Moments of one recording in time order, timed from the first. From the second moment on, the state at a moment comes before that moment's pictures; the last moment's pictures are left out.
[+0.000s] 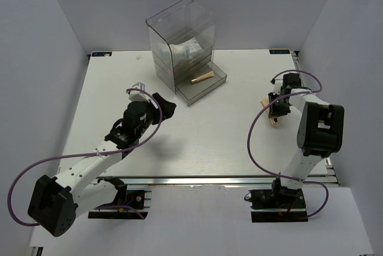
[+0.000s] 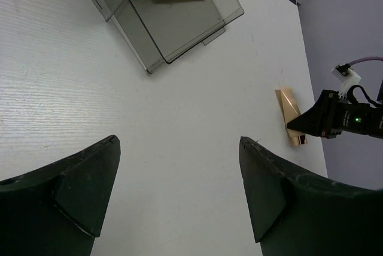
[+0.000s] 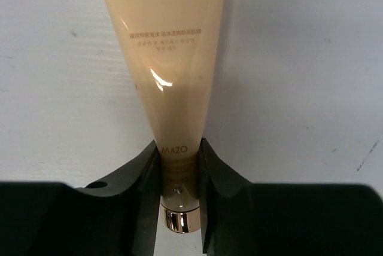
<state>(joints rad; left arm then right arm) -0.55 1.03 0.61 0.10 -0.16 -0.76 -0.11 1.80 1.13 -0.52 -0.12 -0.18</state>
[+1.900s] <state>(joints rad) -0.53 0.93 0.58 -0.01 -0.25 -0.78 0.41 1.83 1.40 -0.27 -0.24 -0.07</state>
